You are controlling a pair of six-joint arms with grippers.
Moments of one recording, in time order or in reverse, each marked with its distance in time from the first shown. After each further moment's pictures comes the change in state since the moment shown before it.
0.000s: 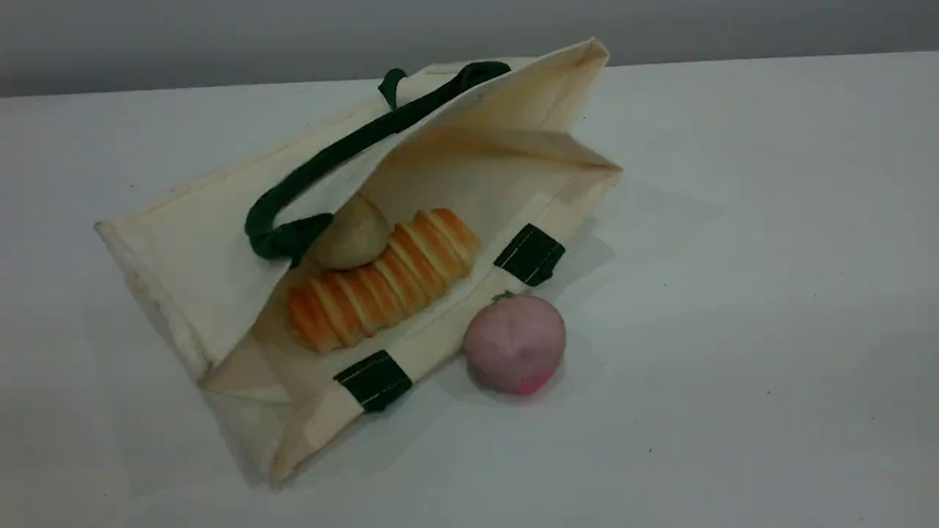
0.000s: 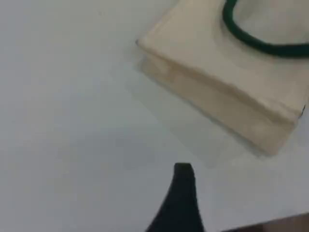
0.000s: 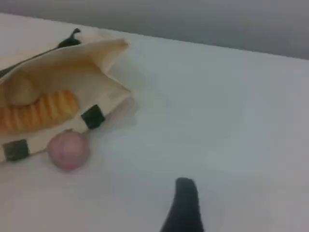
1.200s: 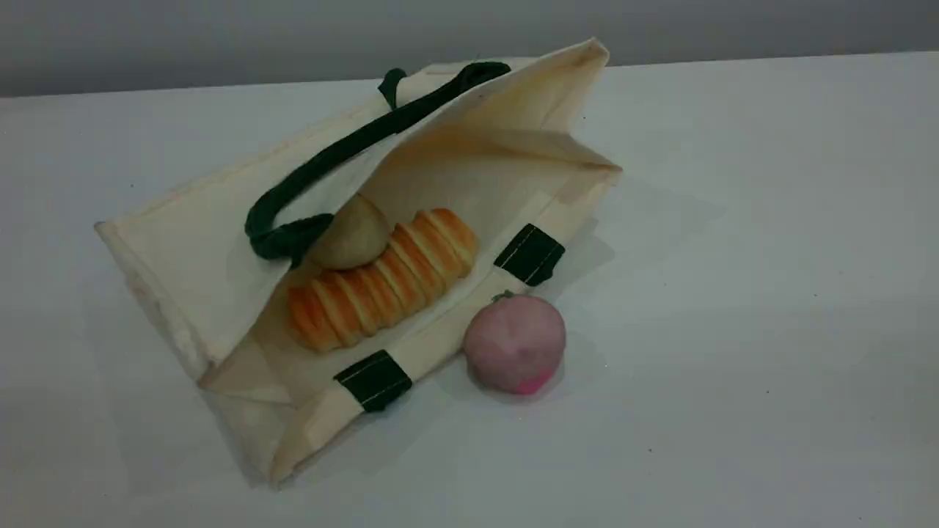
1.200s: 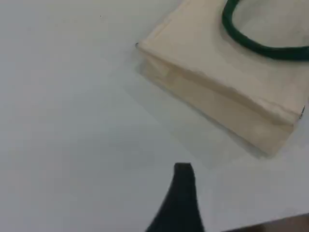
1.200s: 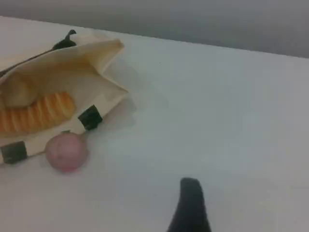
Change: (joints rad) left arm 0.000 0.000 -0.002 -0.001 0.000 -0.001; right arm -0.001 0.000 0.000 -0.003 -0.001 0.009
